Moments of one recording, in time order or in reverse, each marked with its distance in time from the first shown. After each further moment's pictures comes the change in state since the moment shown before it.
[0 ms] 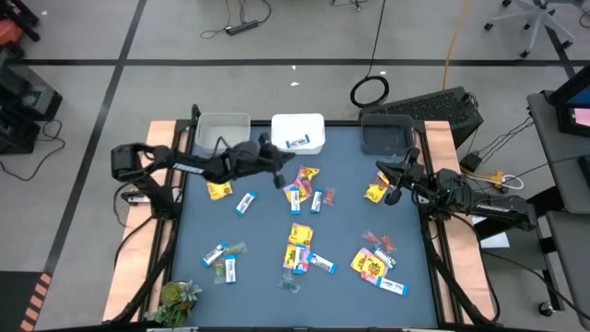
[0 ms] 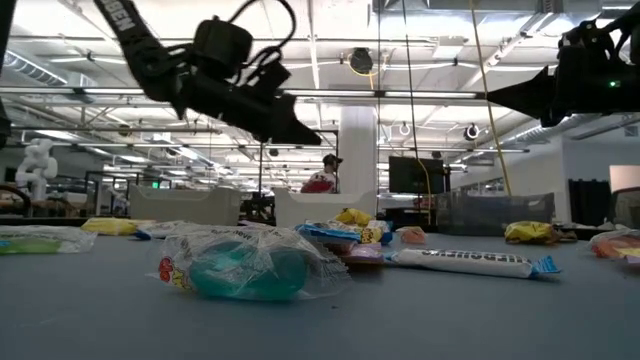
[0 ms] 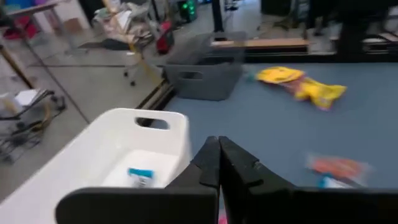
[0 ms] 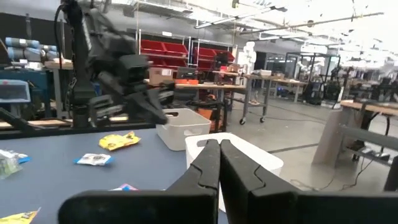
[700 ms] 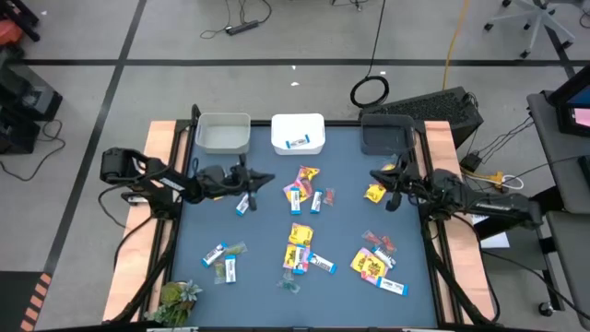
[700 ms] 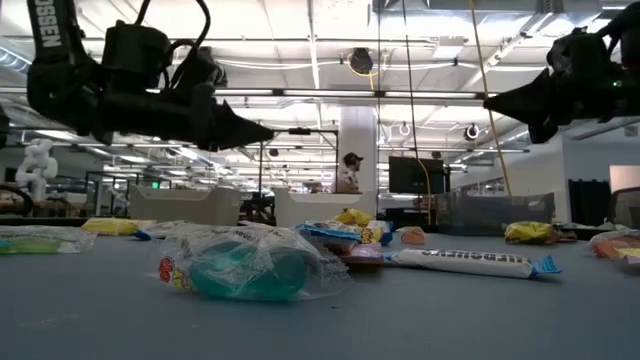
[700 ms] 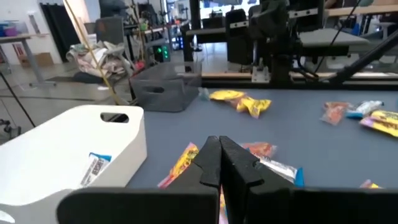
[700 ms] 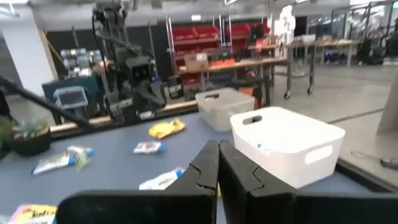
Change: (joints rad) left arm -0.116 -0.066 -0.417 0.532 0.030 -0.081; right arm 0.002 0.091 0.000 -0.005 -0.146 0.216
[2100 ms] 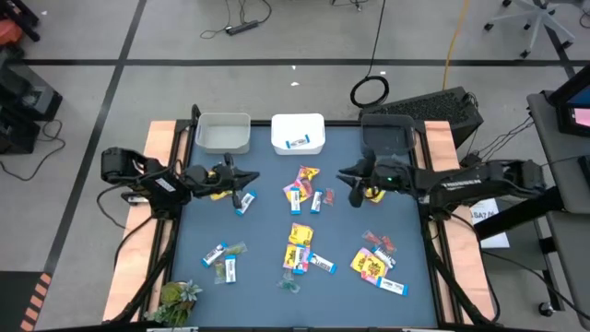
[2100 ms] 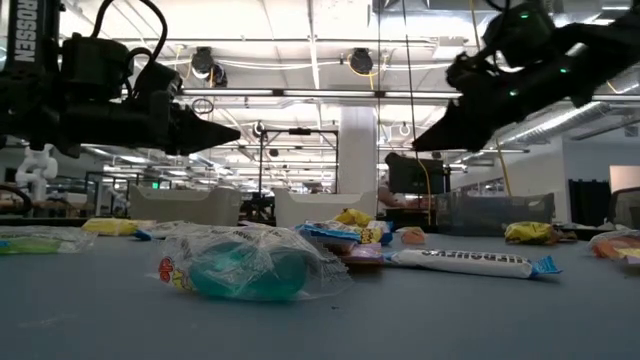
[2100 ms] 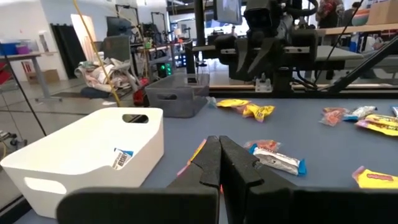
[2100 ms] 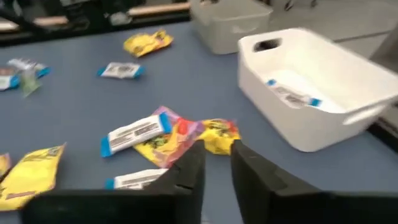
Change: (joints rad) left arm 0.100 0.000 -0.200 0.280 0.095 0.011; right arm -0.016 1.017 0.369 0.212 -0.013 -0.037
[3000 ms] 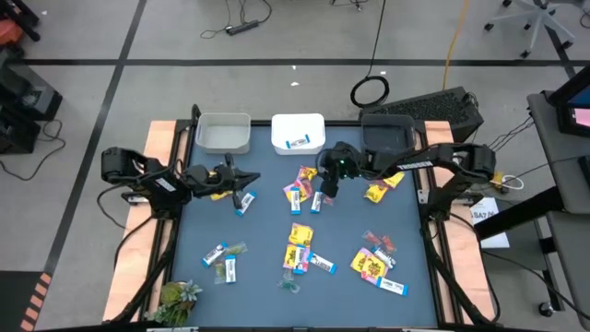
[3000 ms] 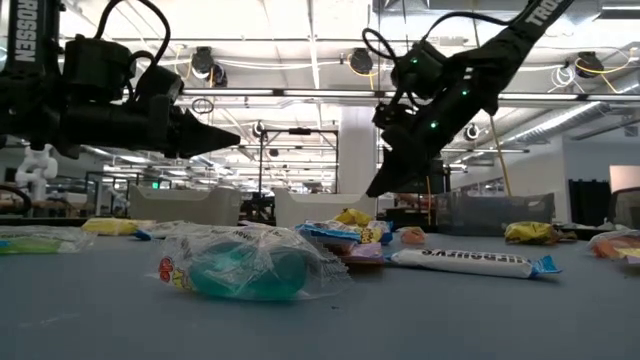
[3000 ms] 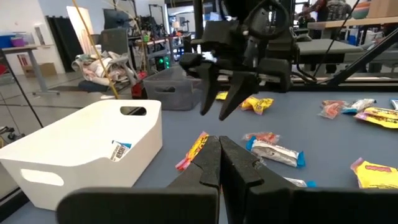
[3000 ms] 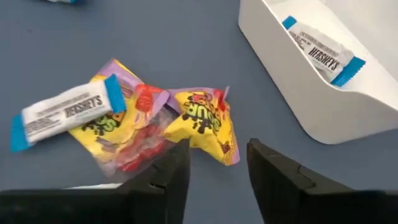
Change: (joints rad) left arm 0.004 0.000 0.002 -0.030 0.010 -0.006; right arm -0.117 0.483 0.410 -0.278 -0.073 -0.078
